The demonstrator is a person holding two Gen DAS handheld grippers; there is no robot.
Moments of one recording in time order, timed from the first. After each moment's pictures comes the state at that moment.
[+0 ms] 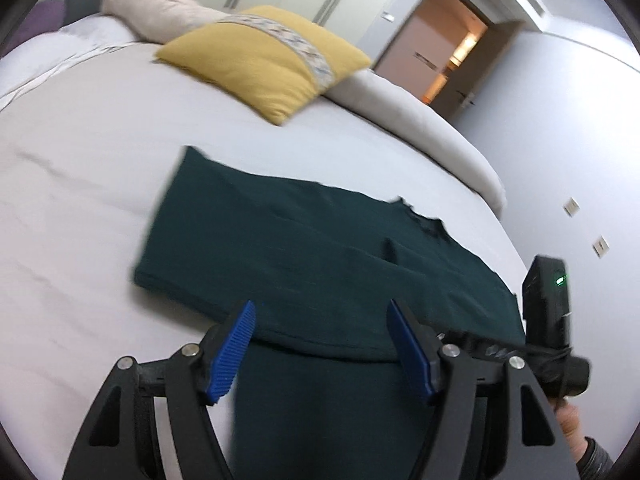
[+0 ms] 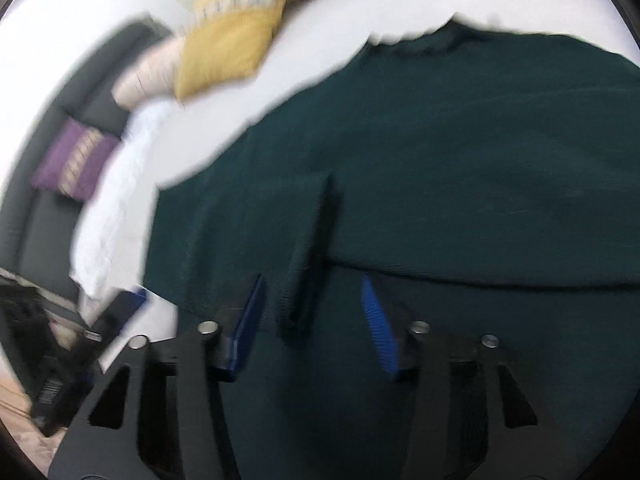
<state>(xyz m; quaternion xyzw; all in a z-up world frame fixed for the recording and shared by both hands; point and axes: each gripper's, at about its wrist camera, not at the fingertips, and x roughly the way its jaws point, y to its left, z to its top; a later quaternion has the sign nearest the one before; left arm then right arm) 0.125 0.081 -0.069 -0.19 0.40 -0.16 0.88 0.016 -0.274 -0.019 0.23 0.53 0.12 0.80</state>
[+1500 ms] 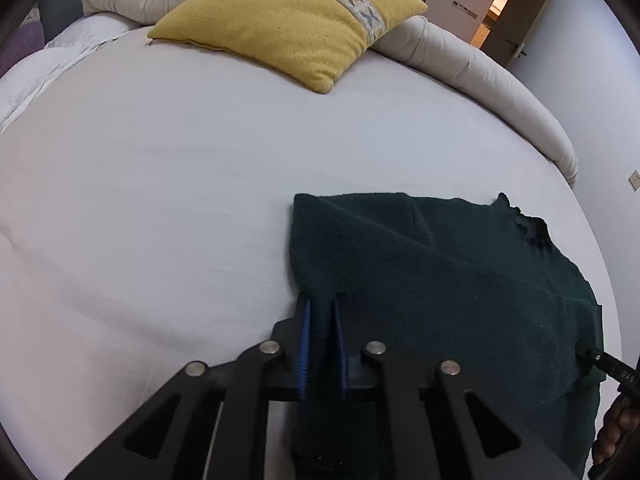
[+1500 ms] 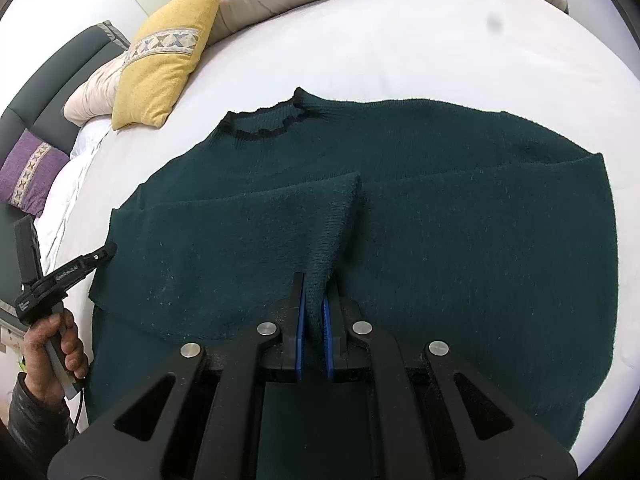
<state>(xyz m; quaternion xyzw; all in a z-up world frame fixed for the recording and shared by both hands) 0.242 0.057 -0.106 -0.10 0.48 -0.10 0.86 0.023 -0.407 0.001 0.19 0.51 0.03 0.84</state>
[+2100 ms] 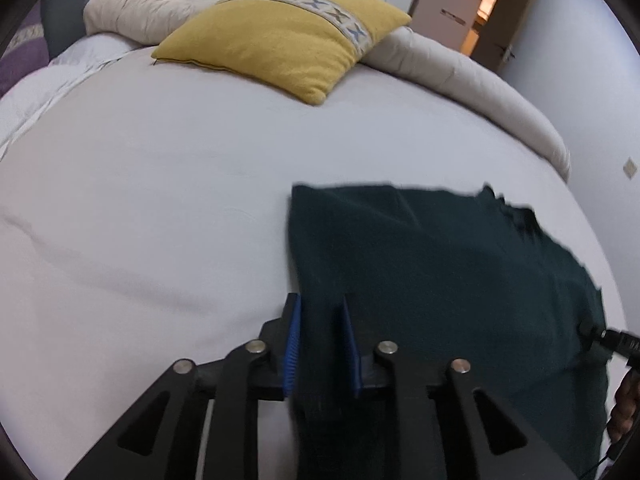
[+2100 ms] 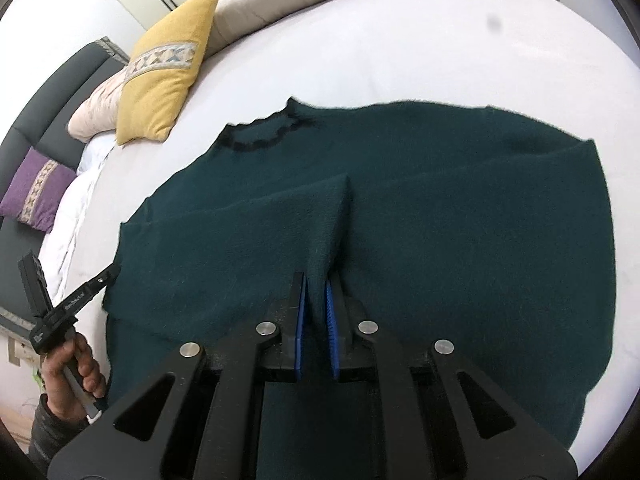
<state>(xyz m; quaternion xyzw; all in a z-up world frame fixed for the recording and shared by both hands) 0.208 0.055 -0.098 -0.08 0.46 -0.10 0.88 0.012 -0.417 0.003 0.22 0.50 0.04 0.83</state>
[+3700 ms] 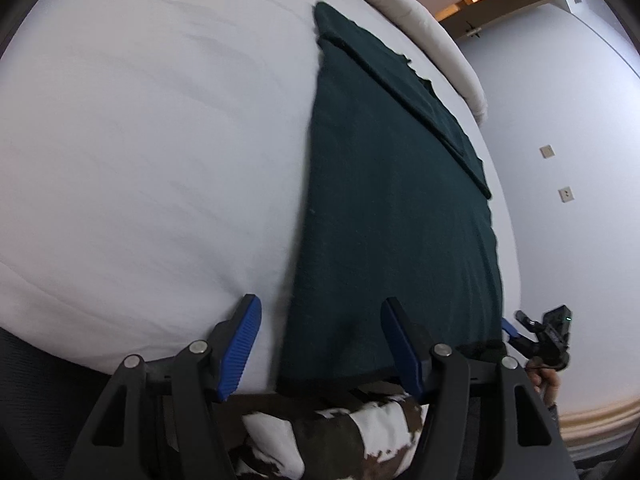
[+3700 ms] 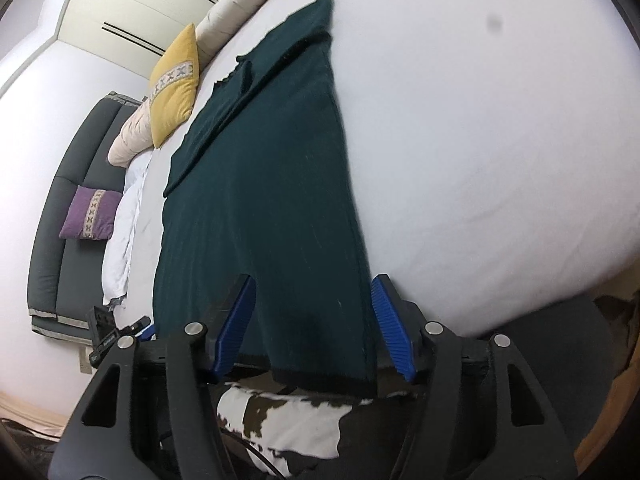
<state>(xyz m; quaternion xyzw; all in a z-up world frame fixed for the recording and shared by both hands) -0.058 0.153 -0.115 -0.23 0.58 -0.24 0.74 -0.388 -0.499 -0.001 0.38 0.49 0.04 0.78</state>
